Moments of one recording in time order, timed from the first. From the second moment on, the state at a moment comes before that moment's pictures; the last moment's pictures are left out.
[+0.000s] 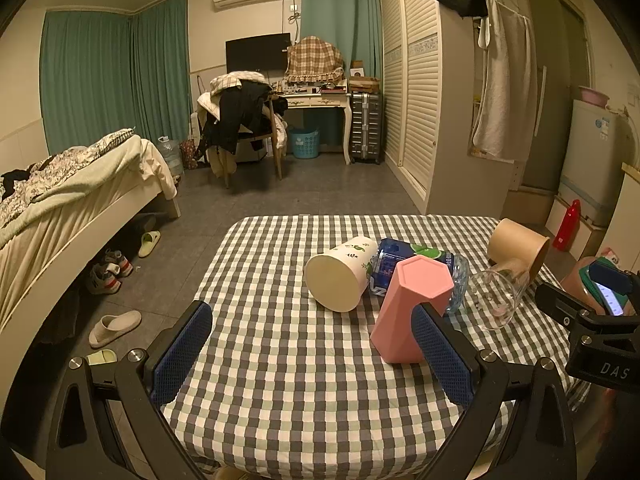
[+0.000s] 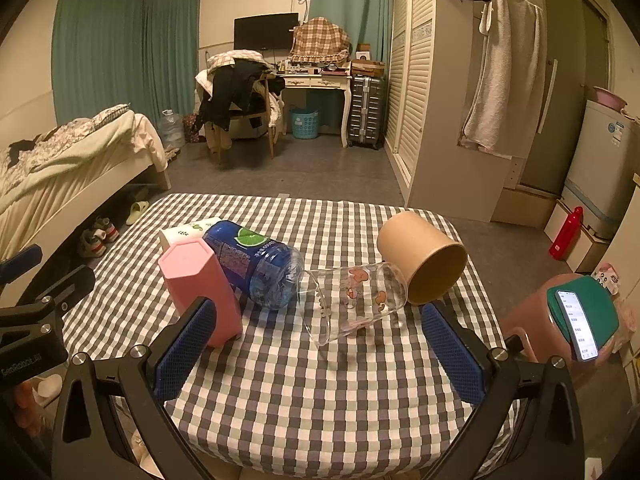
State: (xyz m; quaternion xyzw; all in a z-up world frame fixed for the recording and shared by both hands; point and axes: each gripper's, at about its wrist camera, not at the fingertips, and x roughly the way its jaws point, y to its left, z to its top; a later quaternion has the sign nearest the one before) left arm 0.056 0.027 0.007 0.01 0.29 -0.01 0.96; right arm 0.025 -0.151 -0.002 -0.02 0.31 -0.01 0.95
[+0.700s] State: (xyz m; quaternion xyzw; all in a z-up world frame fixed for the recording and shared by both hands) left arm 0.055 0.026 0.005 0.01 0.29 -0.01 0.96; right arm 0.026 -0.149 -0.007 -0.03 0.32 0.00 0.95
